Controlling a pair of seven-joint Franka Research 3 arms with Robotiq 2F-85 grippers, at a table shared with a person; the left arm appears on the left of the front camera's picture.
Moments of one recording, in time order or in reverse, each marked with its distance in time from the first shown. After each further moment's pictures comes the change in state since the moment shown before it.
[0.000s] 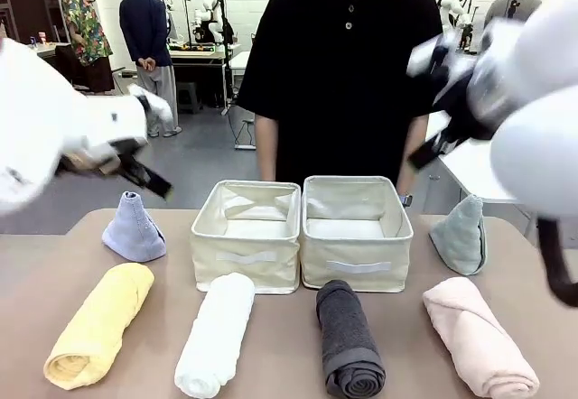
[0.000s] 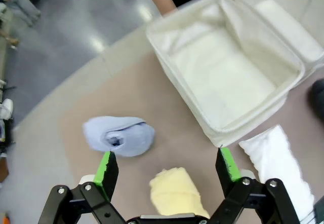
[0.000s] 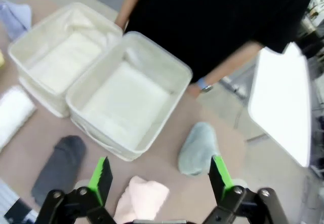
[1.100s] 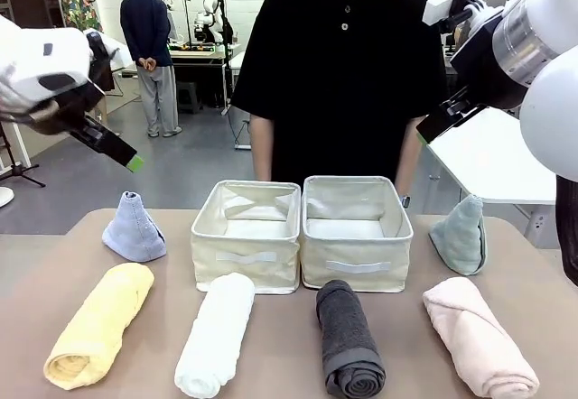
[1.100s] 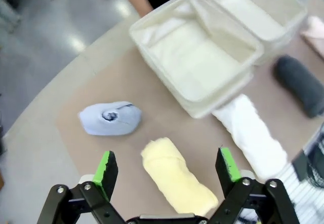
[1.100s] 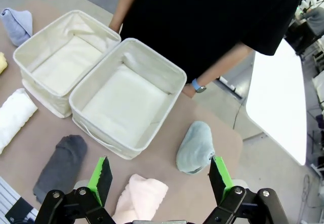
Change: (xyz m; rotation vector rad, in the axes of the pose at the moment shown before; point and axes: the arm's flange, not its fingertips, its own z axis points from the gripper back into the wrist) left arm 0.015 0.018 0.076 -0.181 0.079 -0.087; right arm 0.000 0.000 0.001 0.002 0.009 -0.003
